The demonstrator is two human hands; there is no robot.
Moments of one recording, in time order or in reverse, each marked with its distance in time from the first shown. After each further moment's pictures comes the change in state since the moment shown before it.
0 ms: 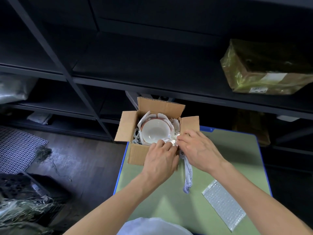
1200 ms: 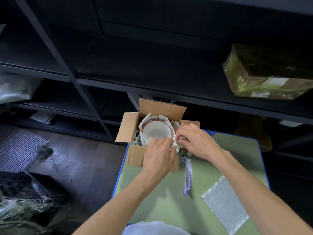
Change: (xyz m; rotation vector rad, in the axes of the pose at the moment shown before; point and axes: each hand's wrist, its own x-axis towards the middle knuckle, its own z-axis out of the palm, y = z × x) left_hand 0.013 -0.003 0.001 -0.123 0.184 -0.195; right_hand 0.029 0.022 -0.007 0.441 -0.044 0.142
